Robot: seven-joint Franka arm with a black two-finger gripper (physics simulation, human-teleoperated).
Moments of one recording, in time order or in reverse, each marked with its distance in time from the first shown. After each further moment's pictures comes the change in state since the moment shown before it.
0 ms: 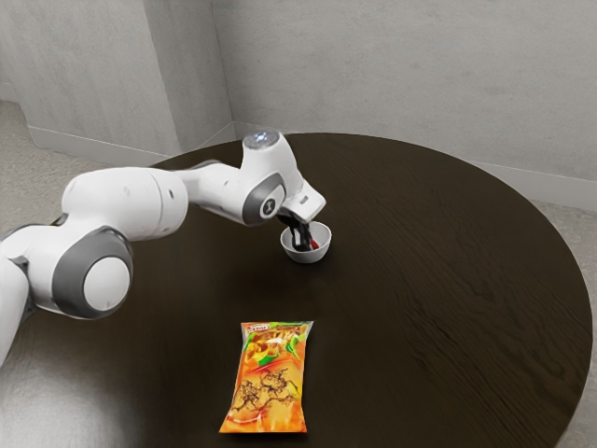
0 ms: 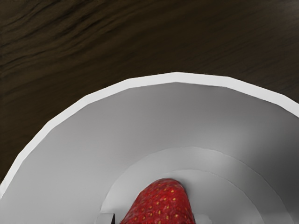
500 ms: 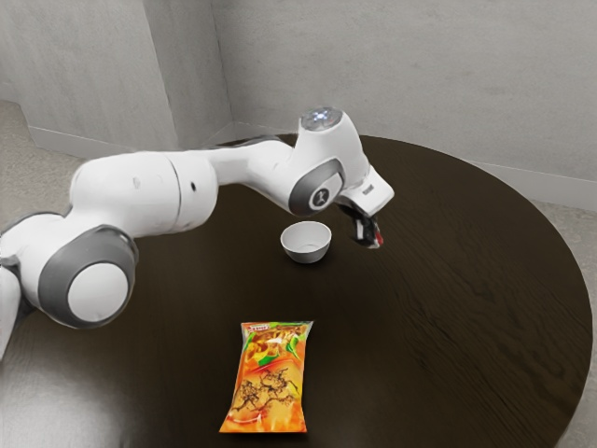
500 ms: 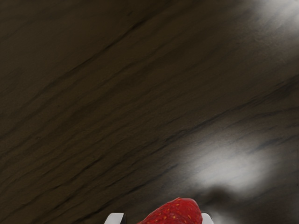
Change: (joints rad) arm -0.184 -0.147 -0.038 -0.053 0.037 -0.038 -0.067
